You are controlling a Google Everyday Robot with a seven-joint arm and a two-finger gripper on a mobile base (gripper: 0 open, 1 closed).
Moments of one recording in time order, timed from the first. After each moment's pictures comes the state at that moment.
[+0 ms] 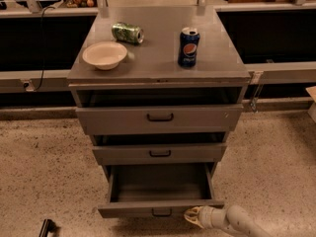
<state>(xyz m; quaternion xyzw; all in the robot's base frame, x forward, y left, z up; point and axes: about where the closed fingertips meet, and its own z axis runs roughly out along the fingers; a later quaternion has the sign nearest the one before) 0.499 -0.163 0.131 -0.59 0.68 0.18 0.40</state>
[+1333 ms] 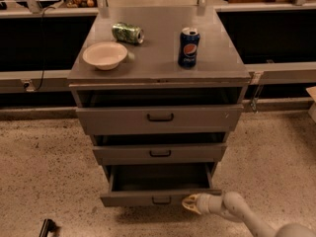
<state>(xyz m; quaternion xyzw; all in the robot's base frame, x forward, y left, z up) 0.558 -0.159 0.144 -0.60 0.66 0.17 0.42</state>
